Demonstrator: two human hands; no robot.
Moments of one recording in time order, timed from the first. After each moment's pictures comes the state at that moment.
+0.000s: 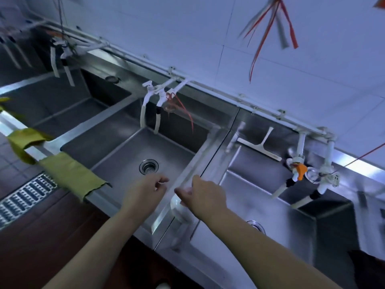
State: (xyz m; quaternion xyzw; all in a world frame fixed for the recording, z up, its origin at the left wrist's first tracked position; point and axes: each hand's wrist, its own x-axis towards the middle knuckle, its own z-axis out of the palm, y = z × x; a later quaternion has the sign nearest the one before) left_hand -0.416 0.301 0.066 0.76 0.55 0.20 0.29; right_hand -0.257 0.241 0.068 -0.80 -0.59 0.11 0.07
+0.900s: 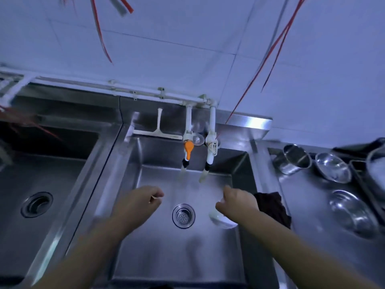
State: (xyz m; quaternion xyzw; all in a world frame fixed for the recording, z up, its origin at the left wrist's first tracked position) left_hand -0.148 0.229 0.043 0.90 0.28 -0.01 0.32; right_hand 0.048 0.022 0.024 -0.93 -0.33 0.15 -0.03
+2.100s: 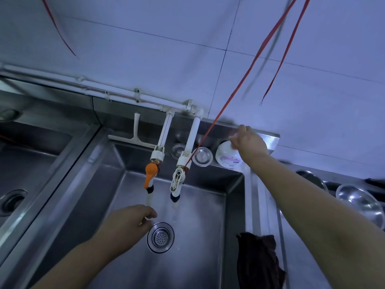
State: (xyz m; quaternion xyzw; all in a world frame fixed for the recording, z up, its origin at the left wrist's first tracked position) left_hand -0.011 0.187 0.023 0.91 0.30 -0.09 0.27; right_hand 0.349 0.104 0.045 -0.92 -0.38 0.02 0.09
